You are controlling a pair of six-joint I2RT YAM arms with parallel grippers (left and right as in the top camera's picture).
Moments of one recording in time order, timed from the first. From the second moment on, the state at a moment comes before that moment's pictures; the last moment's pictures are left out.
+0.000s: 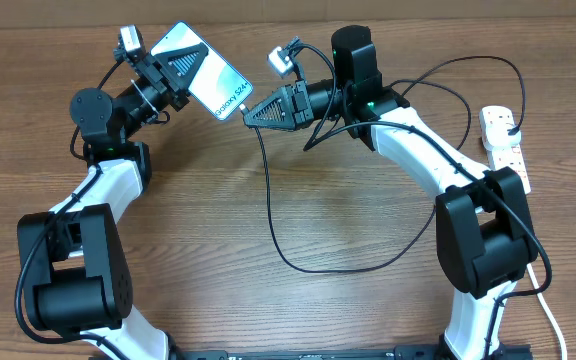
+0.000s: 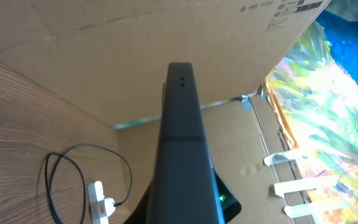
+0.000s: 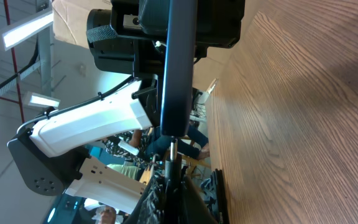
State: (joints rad) left arm 0.12 1.84 1.01 1.14 0.98 -1.62; right arm 0.41 2.04 1.53 0.15 -1.40 0.79
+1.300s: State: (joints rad) left arm 0.10 1.84 1.01 1.14 0.99 -1.62; right arm 0.41 2.04 1.53 0.15 -1.41 0.80
